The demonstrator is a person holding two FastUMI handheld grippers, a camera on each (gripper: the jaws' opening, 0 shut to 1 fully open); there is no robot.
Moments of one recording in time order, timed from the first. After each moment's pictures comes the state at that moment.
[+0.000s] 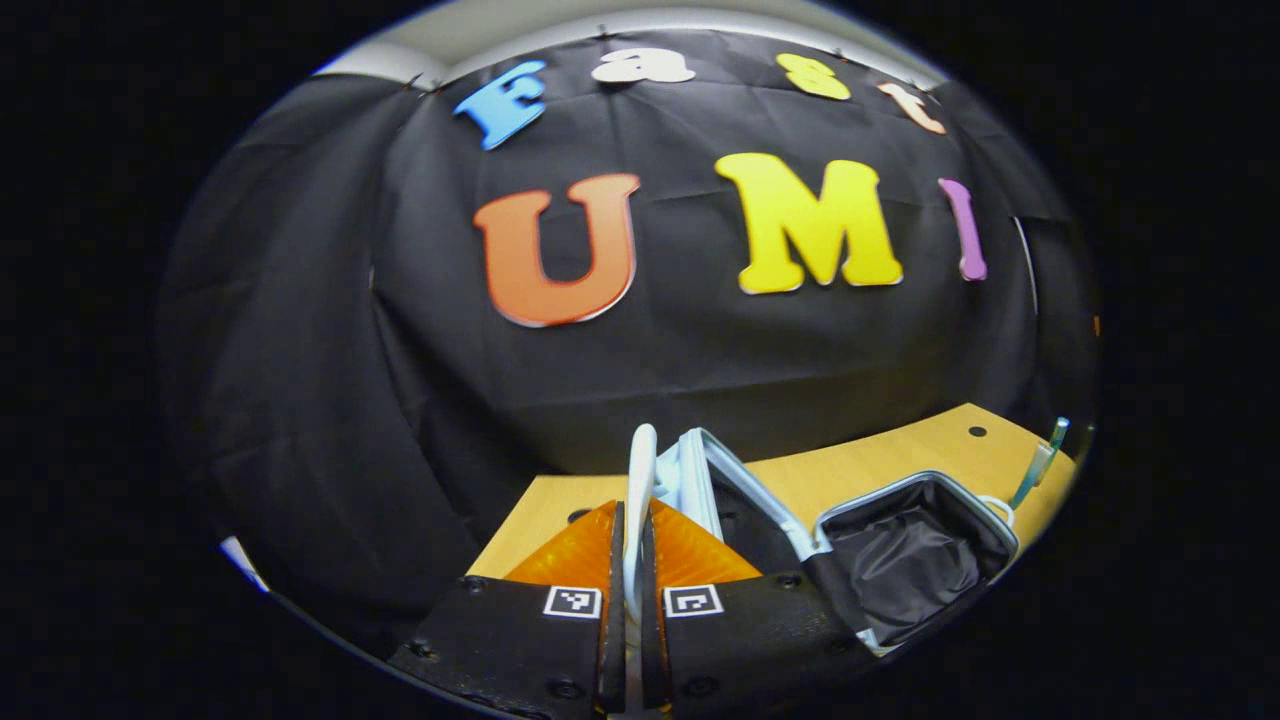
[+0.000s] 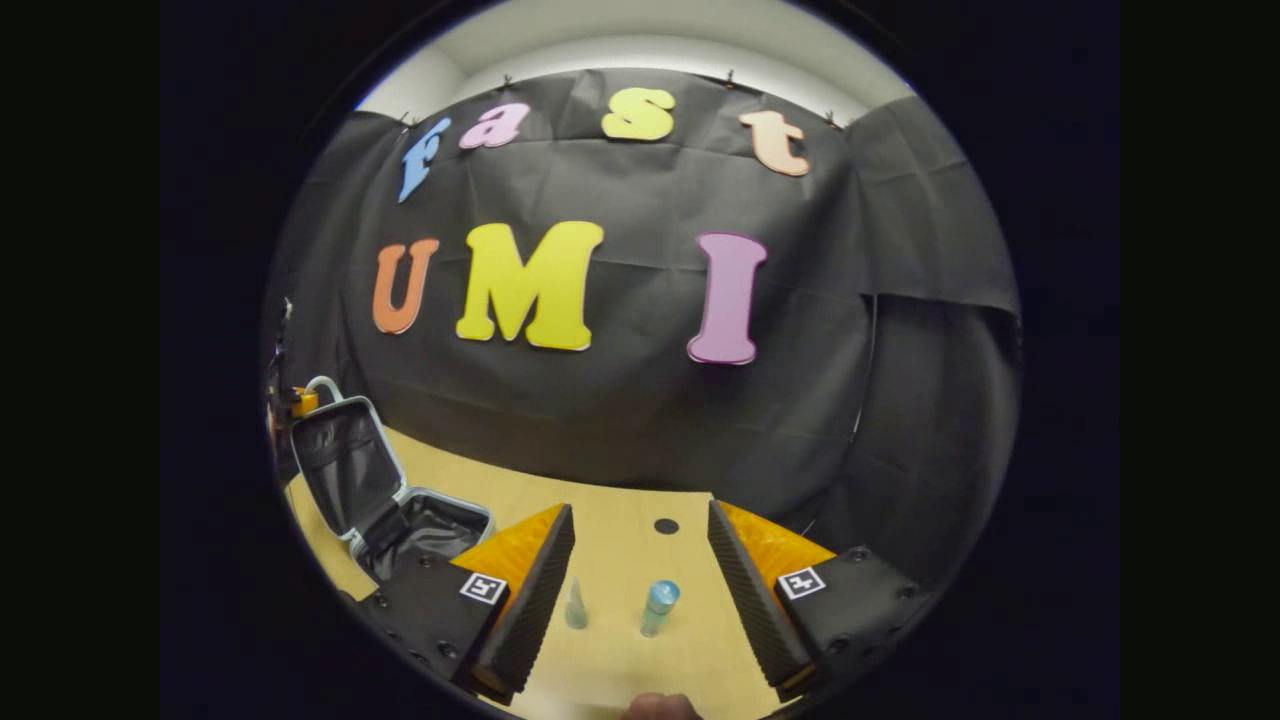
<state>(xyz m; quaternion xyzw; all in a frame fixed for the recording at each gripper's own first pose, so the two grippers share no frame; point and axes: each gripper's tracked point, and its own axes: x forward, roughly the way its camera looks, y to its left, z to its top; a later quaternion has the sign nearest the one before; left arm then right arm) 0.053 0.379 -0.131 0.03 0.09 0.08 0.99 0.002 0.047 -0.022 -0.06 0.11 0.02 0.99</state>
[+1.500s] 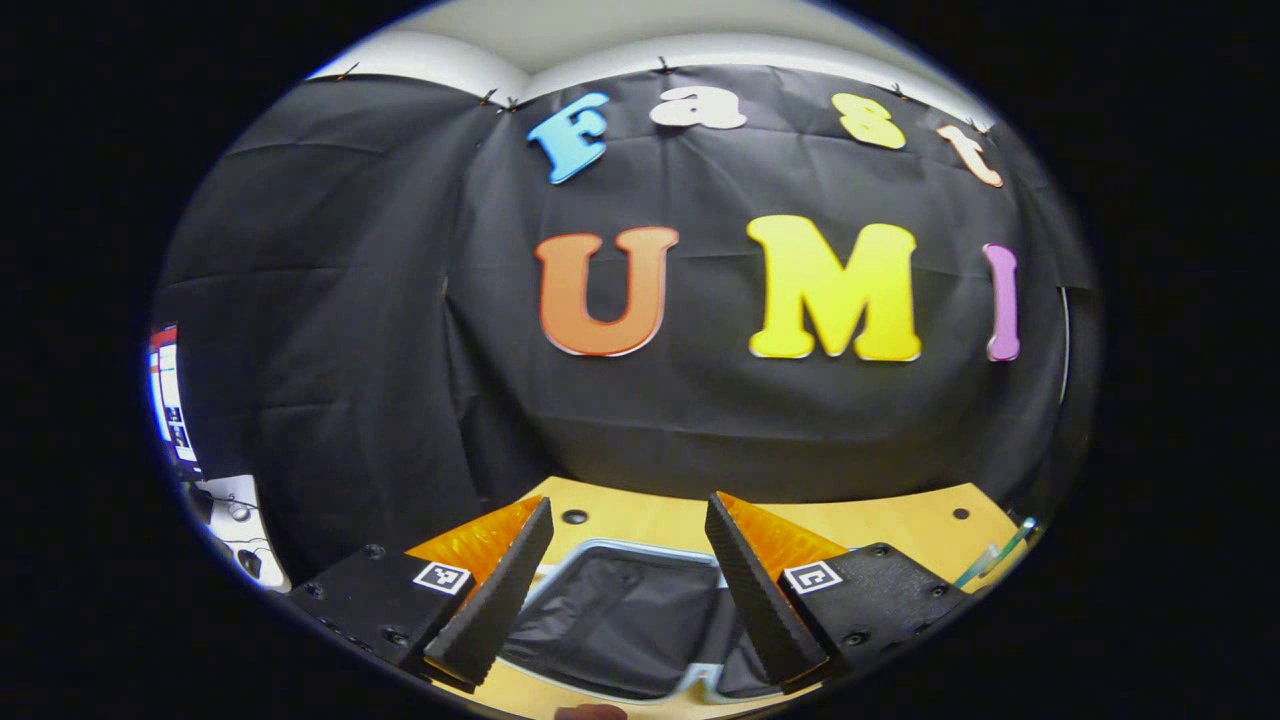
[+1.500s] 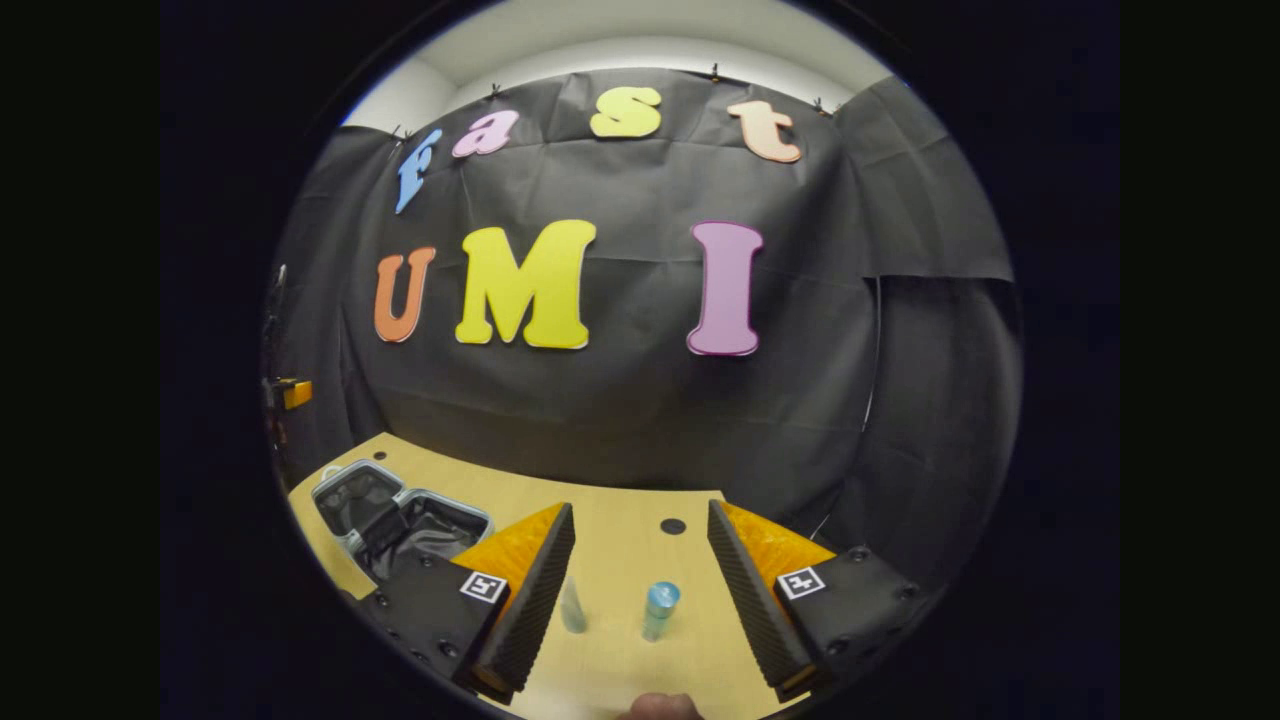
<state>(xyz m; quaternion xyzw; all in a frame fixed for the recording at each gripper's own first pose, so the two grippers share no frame) 0.026 0.177 -0.047 -0.01 0.02 0.14 0.99 0.012 -0.015 -0.041 -0.02 0.10 0.01 0.99</state>
